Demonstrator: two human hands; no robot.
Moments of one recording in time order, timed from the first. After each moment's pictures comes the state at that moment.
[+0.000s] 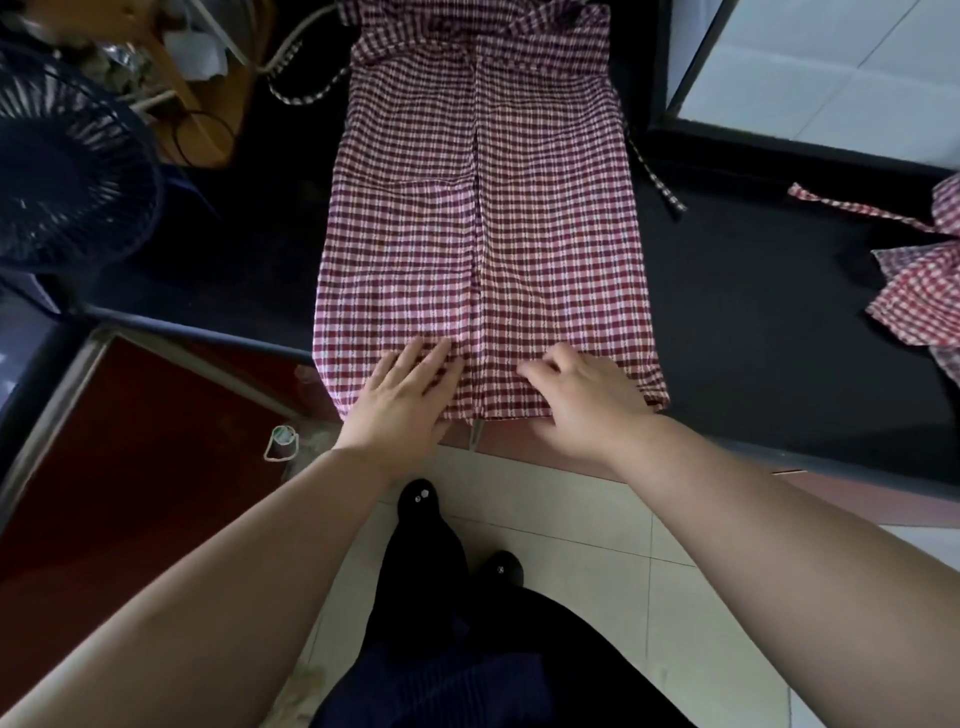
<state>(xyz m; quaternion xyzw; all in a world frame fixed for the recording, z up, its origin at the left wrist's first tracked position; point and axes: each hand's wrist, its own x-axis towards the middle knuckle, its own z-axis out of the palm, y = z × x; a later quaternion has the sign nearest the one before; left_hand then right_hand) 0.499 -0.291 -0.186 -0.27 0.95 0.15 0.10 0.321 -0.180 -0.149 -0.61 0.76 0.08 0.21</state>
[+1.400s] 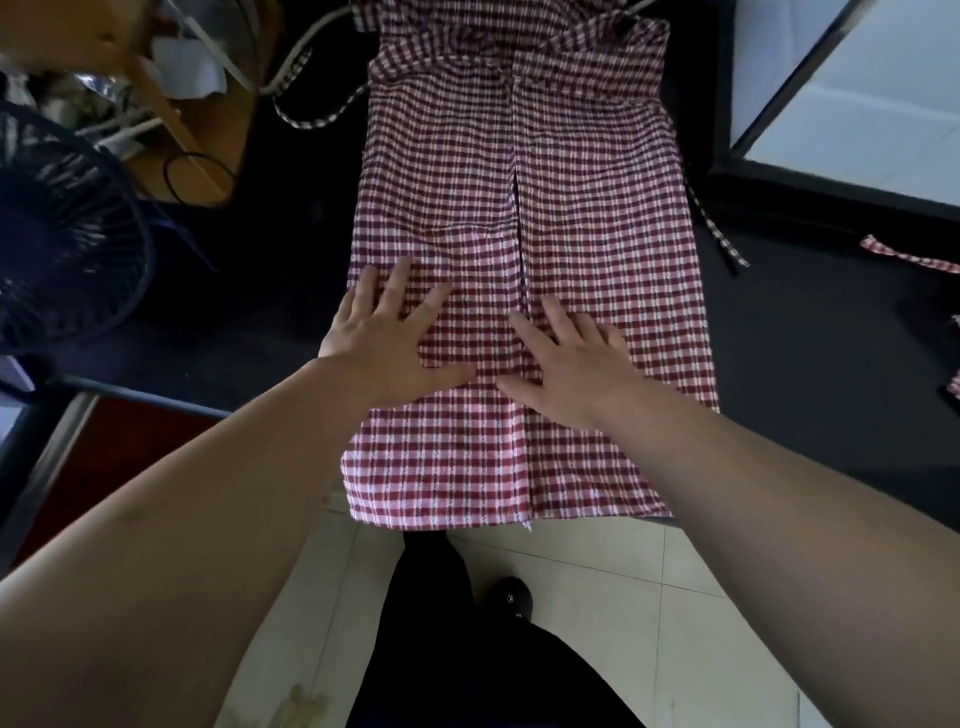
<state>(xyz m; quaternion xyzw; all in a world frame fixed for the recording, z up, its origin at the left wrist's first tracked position) 0.445 -0.430 -0.172 -0.37 0.89 0.14 0.24 0.288 -0.296 -0.159 -0.52 0.79 0.14 0.30</state>
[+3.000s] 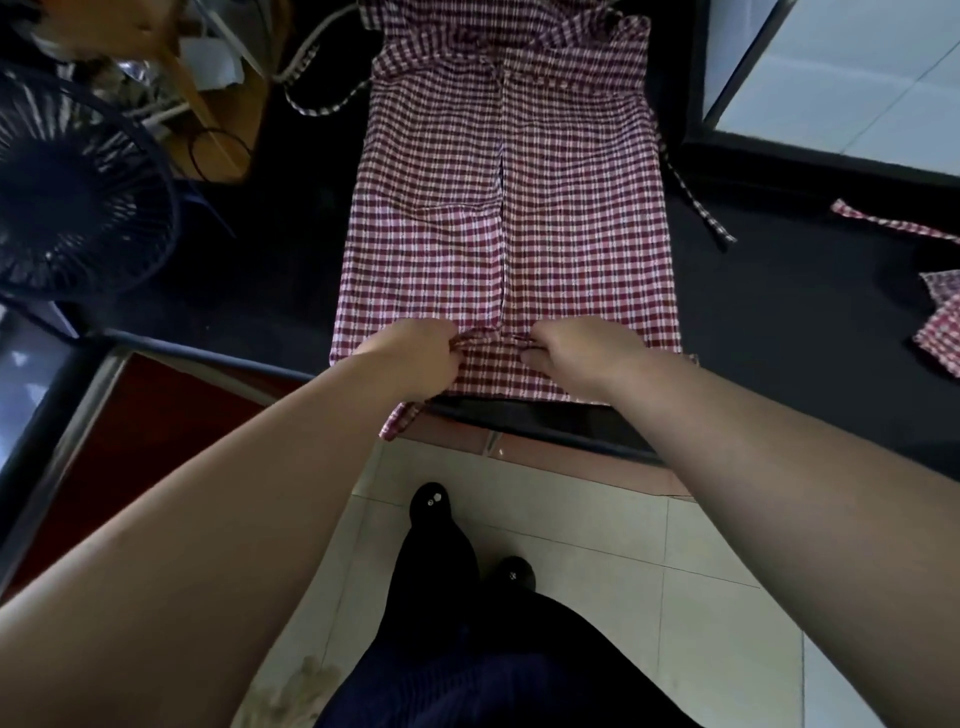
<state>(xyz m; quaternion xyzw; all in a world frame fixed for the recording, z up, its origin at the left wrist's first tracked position) 0.445 -0.363 -0.140 -0.41 0.84 0.28 0.22 0.294 -0.255 -0.136 -0.55 0.77 0.05 0.30</state>
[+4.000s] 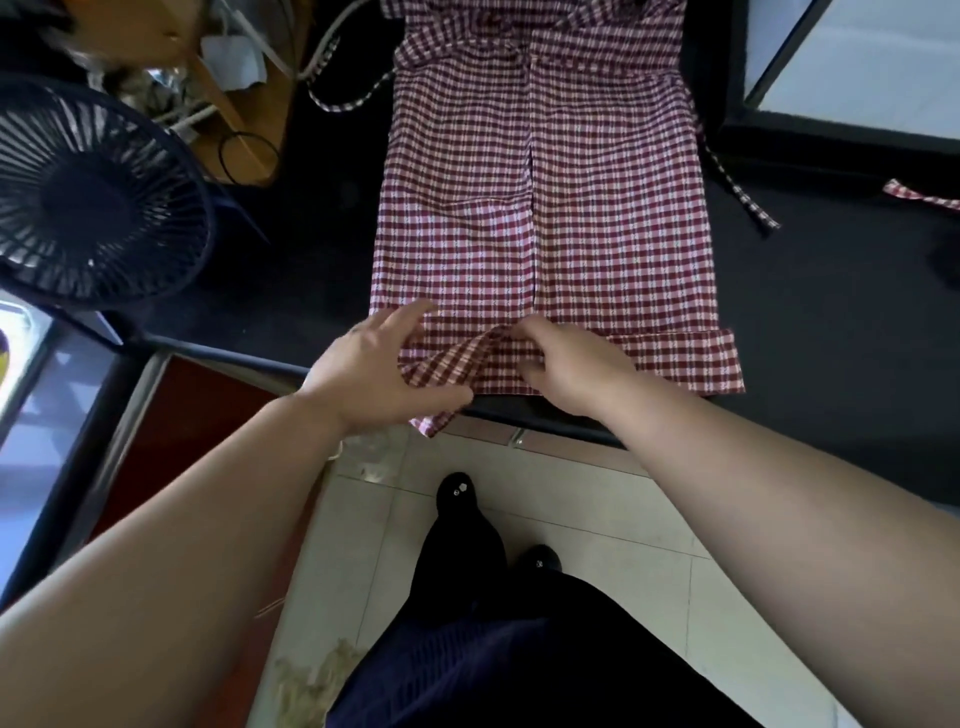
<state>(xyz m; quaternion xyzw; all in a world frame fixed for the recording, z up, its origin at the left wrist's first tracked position) 0.514 -0.382 -0.130 -0.39 0.86 0.32 0.10 0.326 -0.268 -0.154 -0.50 0.79 -0.06 0.36</state>
